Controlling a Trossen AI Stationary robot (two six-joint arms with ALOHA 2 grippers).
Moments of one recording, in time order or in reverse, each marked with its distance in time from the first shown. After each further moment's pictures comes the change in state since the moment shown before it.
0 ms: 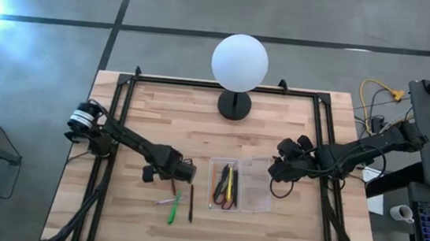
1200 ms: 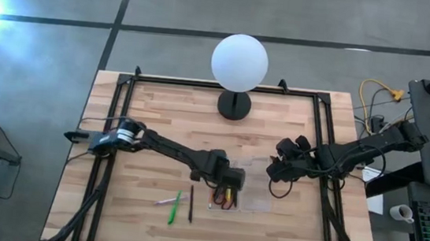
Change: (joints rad) left arm 0.032 0.412 0.890 -0.225 -0.179 0.387; right arm 0.000 0.000 0.000 0.051 0.000 0.000
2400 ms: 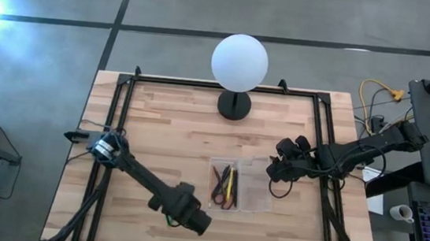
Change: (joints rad) left arm -0.313 -0.089 -0.111 -0.258 0.296 -0.092; right arm 0.000 0.000 0.000 0.004 0.000 0.000
